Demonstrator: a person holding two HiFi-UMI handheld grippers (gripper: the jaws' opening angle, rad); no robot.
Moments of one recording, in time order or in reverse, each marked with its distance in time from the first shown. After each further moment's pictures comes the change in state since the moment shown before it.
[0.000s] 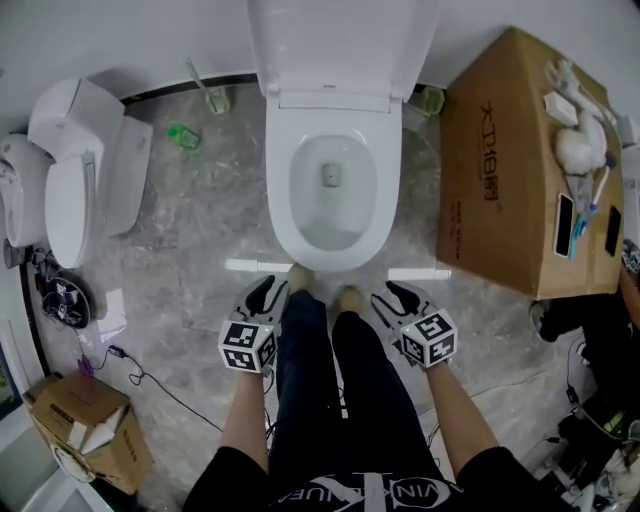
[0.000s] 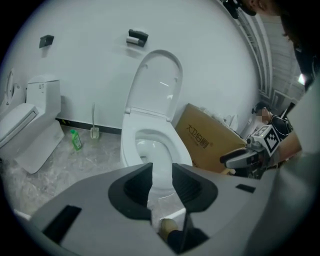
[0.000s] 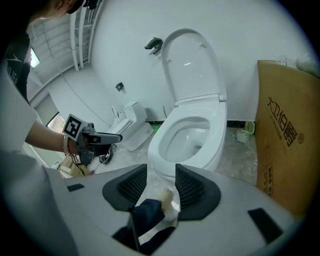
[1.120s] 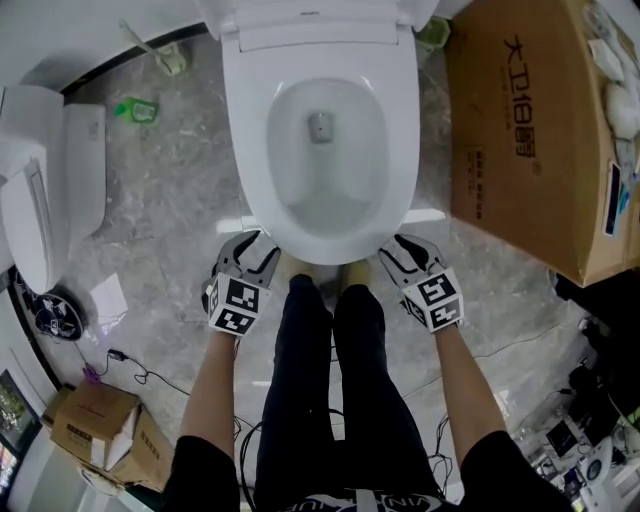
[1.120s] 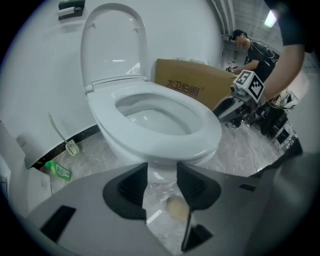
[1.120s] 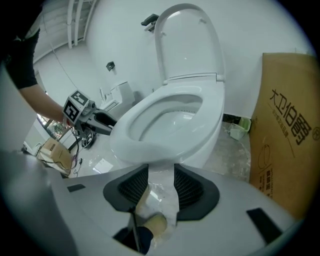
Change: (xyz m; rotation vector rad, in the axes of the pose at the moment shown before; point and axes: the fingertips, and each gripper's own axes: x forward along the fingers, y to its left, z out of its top) left arm 0.126 0.082 -0.077 0.546 0.342 -0.134; right arm 0.111 -0.087 -0.056 -0.094 0.103 -0.138
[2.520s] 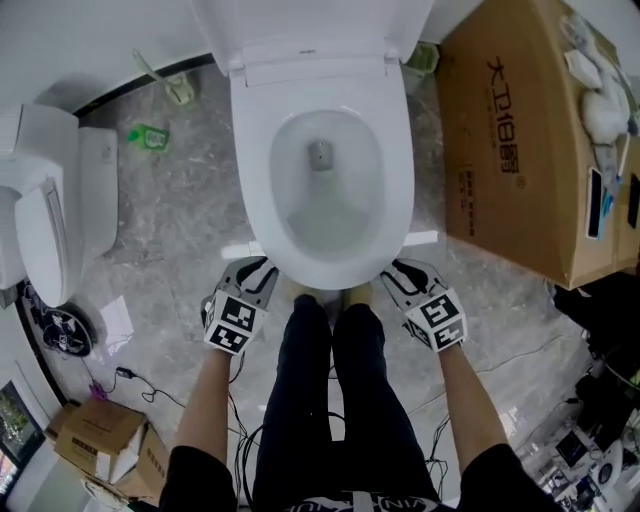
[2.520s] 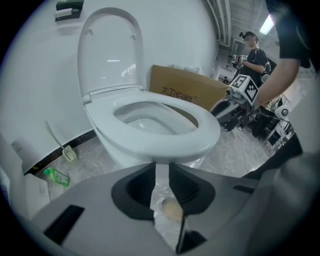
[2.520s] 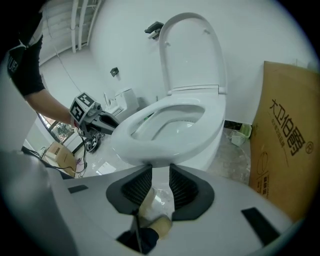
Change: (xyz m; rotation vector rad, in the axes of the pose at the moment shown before) left arm -0.040 -0.005 0.030 0.019 -0.029 -0.079; right arm -0.042 0.021 0.032 -0.009 -0.026 0.031
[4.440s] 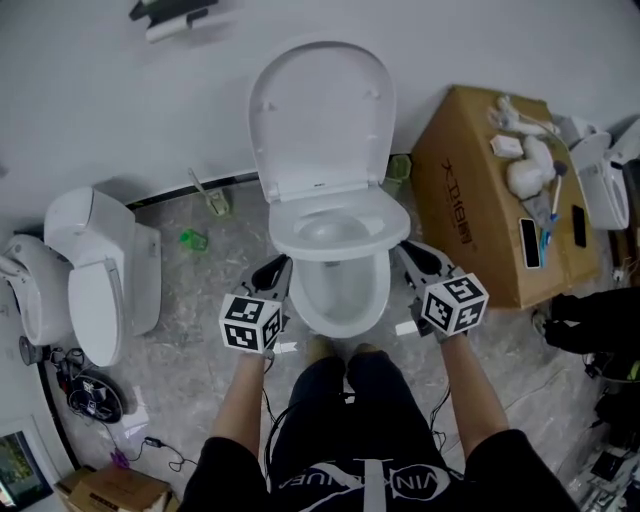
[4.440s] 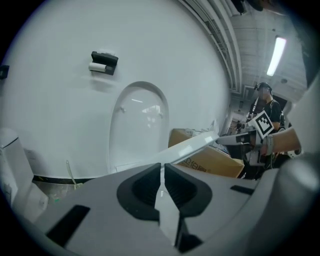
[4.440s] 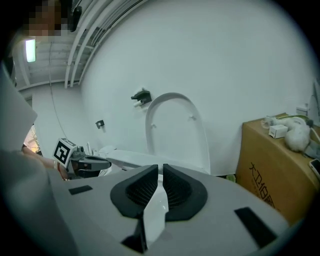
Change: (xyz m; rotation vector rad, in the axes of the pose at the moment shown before) left arm -0.186 0.096 0.256 -0.217 -0.499 0.134; right arm -0.163 -0.017 0.313 0.144 -0.512 -0.192
